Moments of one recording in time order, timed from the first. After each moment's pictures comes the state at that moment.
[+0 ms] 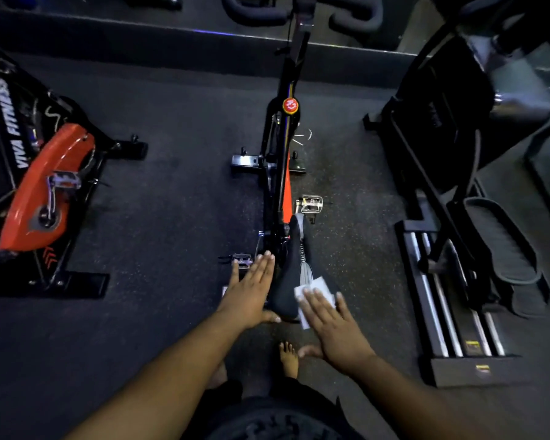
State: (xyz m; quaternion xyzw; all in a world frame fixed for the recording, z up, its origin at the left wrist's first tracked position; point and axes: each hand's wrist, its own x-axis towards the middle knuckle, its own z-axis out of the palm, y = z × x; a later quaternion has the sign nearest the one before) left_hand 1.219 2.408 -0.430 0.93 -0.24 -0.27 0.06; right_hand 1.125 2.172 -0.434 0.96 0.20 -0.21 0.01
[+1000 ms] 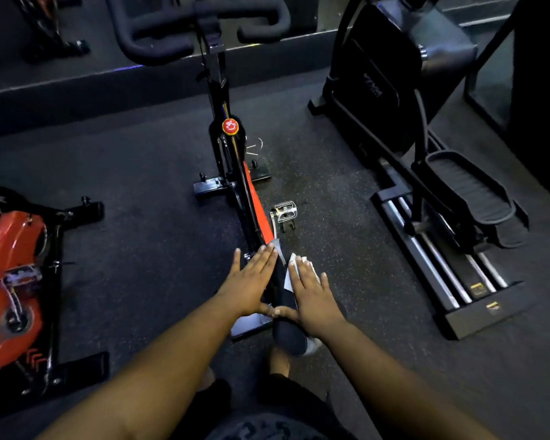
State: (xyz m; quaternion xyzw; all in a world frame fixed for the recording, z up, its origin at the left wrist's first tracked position) left_hand 1.350 2.379 -0.419 0.87 -0.42 -0.26 -0.02; right_hand 1.232 2.211 -0.437 0.96 -0.06 -0.19 -0.19
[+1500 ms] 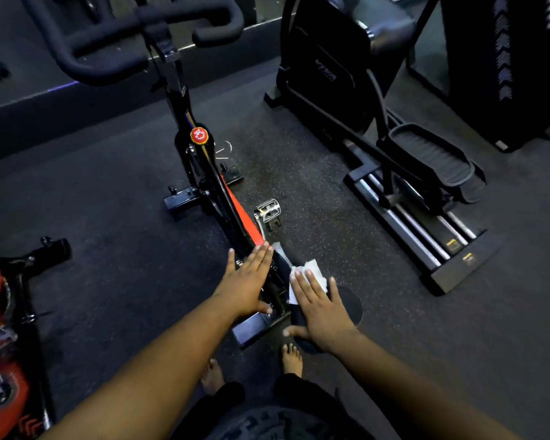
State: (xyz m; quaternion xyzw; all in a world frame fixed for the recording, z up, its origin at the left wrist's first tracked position) left_hand 1.399 2.398 -0.411 0.83 -0.49 -0.27 -0.03; right_hand 1.217 2.254 -0.441 0.97 -0.10 -0.21 -0.08
